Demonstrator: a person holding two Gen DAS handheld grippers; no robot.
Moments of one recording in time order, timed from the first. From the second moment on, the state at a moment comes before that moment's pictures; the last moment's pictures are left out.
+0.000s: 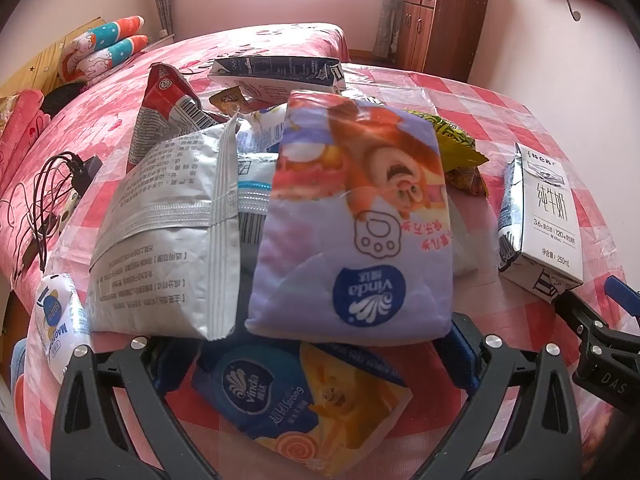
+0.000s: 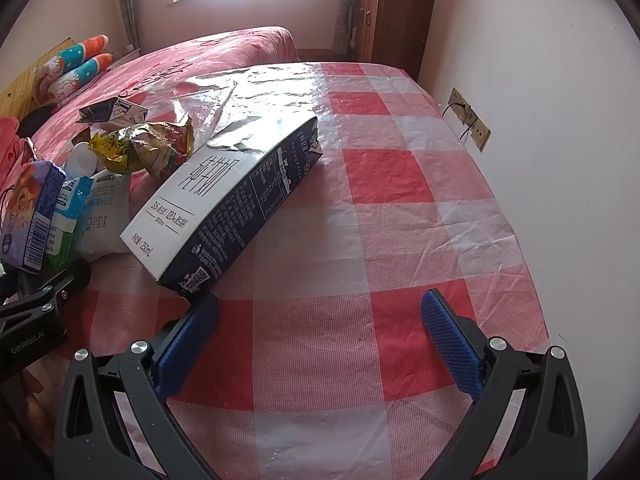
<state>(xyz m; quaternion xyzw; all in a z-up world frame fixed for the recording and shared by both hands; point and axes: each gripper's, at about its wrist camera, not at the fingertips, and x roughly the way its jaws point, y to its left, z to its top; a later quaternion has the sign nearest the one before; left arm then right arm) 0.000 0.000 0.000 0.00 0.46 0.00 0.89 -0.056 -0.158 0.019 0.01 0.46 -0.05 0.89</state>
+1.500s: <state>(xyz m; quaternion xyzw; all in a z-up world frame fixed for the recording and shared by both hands) -0.149 0.085 0.113 -0.06 0.27 -0.04 0.96 -0.190 -0.078 0.153 -0.05 0.25 -0.06 0.96</state>
